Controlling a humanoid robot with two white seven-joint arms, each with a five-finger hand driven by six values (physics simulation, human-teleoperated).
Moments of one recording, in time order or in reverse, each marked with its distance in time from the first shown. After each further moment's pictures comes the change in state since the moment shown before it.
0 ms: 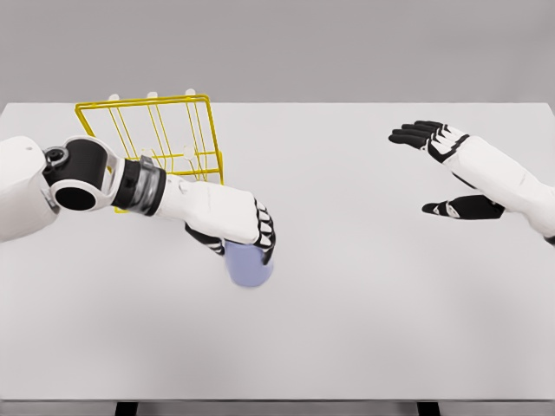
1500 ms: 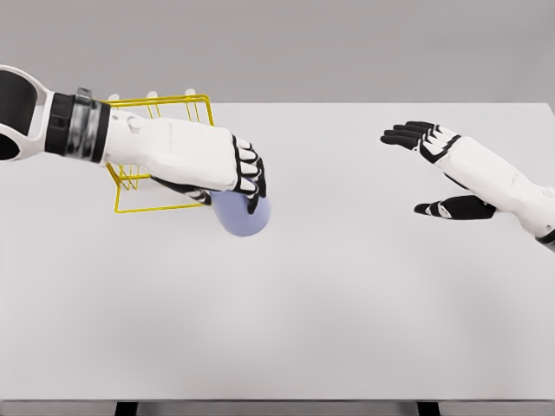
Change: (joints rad) left arm -0.201 0.144 0.018 -0.117 0.152 0.000 0.003; right arm -0.009 0.016 0.017 -0.002 0.001 0.000 0.000
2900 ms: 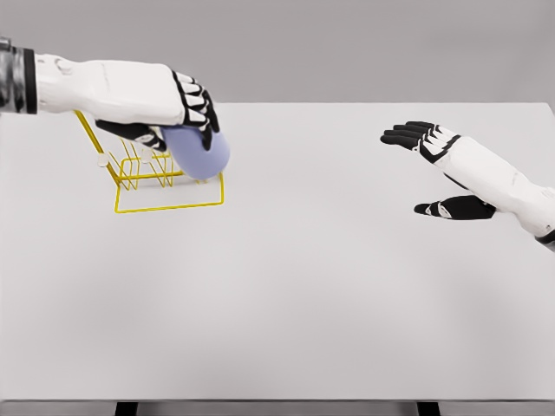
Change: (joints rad) left arm -0.015 0.089 0.081 0.115 0.037 0.000 -0.001; right arm 0.000 0.001 0.001 0.000 0.000 0.000 0.000
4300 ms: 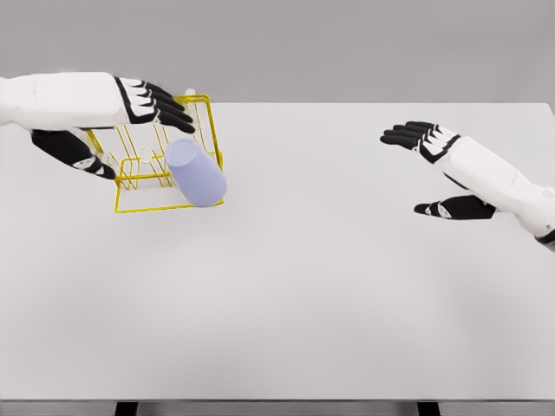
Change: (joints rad) left arm 0.115 0.208 0.051 -0.095 0.299 -0.001 0.002; right arm 0.000 0.000 0.000 0.000 0.000 0.000 0.000
